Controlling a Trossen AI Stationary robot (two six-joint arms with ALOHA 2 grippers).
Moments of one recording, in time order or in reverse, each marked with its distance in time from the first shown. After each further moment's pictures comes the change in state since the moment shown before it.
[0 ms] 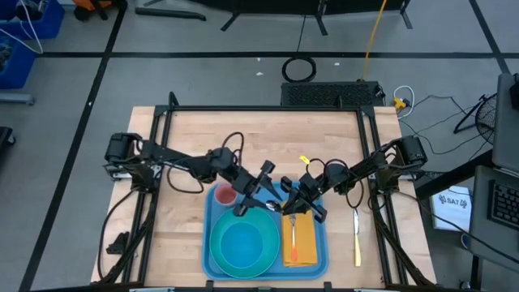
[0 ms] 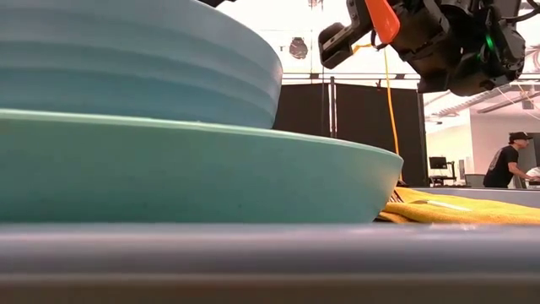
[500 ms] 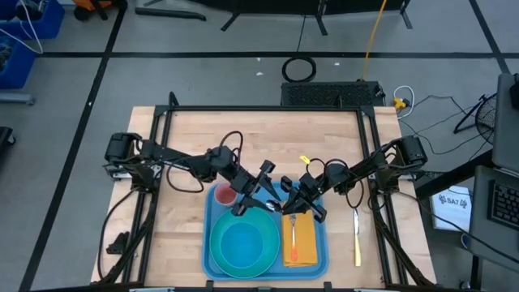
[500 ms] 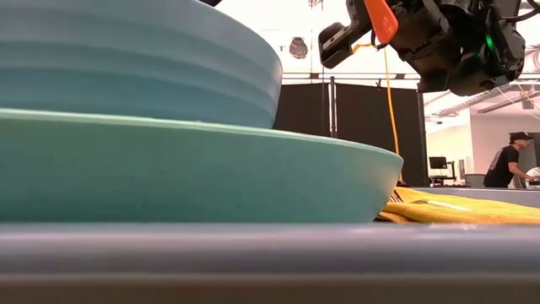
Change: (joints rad) left arm 0.000 0.000 0.006 0.018 0.043 0.009; right arm 0.000 0.000 0.000 0.000 0.003 -0.003
